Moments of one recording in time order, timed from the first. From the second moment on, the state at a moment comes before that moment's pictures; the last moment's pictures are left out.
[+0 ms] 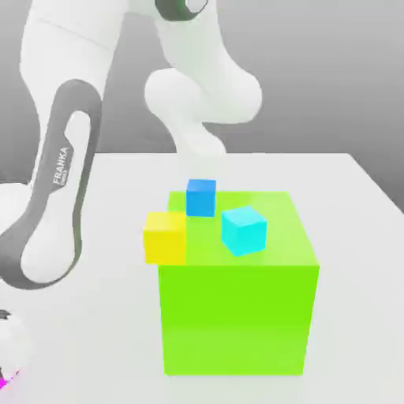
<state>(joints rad) -0.28 0.57 -0.32 -2.16 0.39 2.68 0.36</state>
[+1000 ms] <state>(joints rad) 0.04 -0.27 -0.18 -2.39 0.06 2.16 1.08</state>
